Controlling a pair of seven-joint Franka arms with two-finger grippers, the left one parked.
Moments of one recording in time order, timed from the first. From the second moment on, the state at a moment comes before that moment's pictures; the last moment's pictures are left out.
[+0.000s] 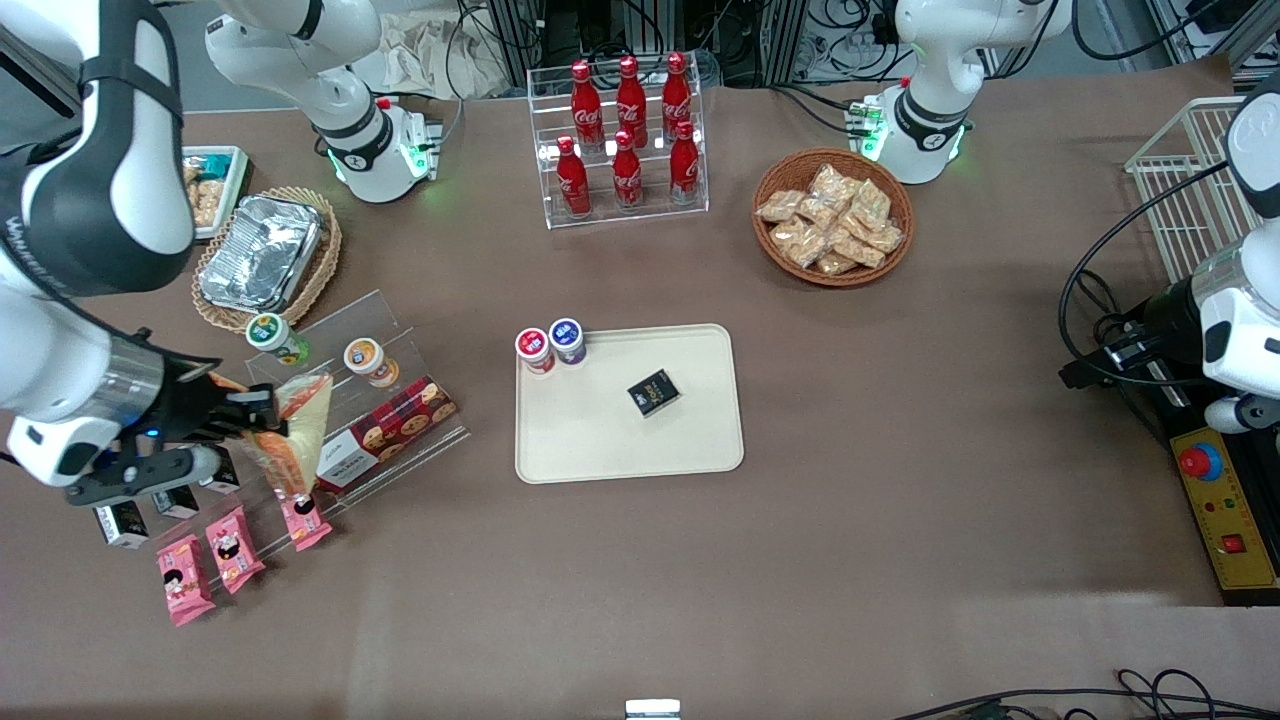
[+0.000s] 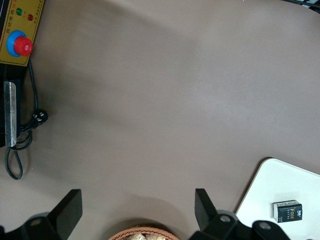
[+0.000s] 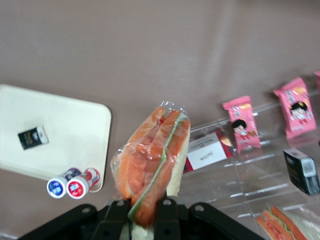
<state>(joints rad) 0.34 0.33 -0.29 -1.36 0.26 1.64 -0.20</state>
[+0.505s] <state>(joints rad) 0.53 0.34 -0.29 -1.37 0.19 1.70 -0.30</state>
